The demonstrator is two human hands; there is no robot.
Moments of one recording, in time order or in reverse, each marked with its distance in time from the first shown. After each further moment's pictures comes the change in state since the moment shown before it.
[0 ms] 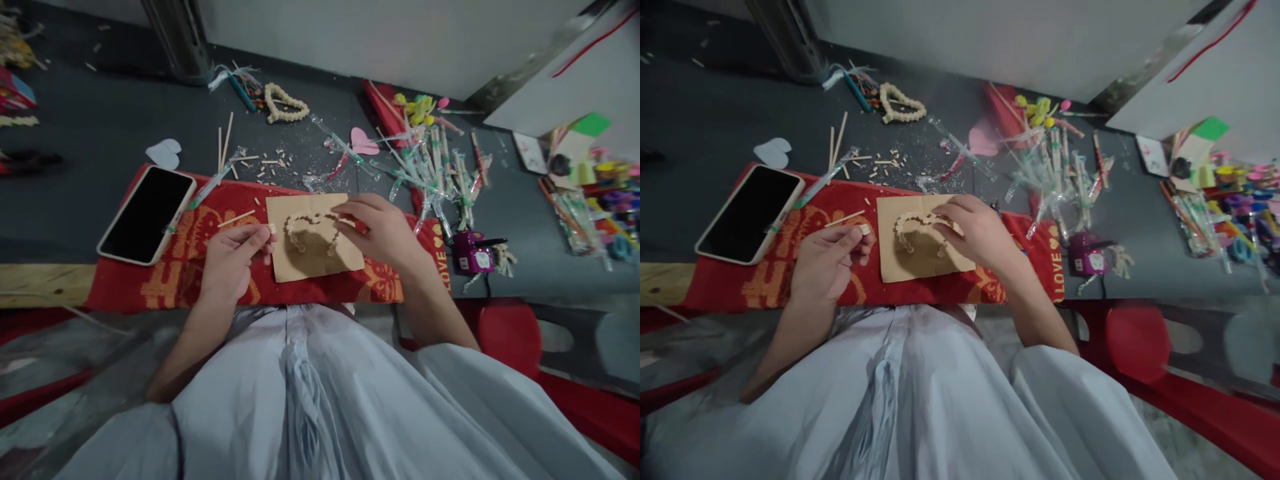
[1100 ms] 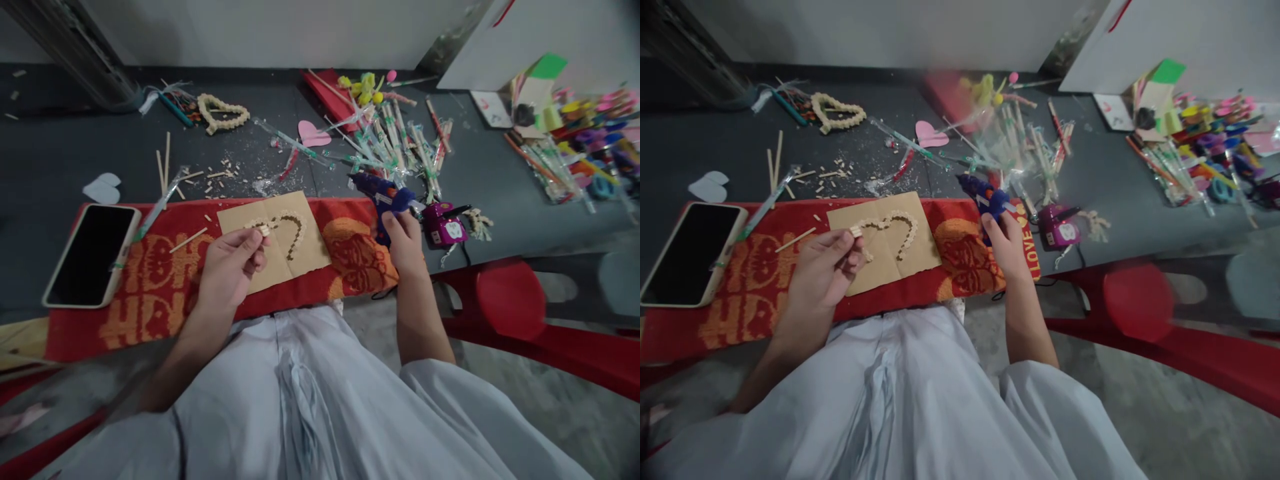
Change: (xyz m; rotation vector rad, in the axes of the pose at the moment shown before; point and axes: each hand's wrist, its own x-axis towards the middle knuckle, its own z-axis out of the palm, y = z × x) left_hand 0.001 -0.009 0.064 0.007 -0.112 -0.172; right_hand -0.112 0.053 -0.012 0.678 0.549 0.911
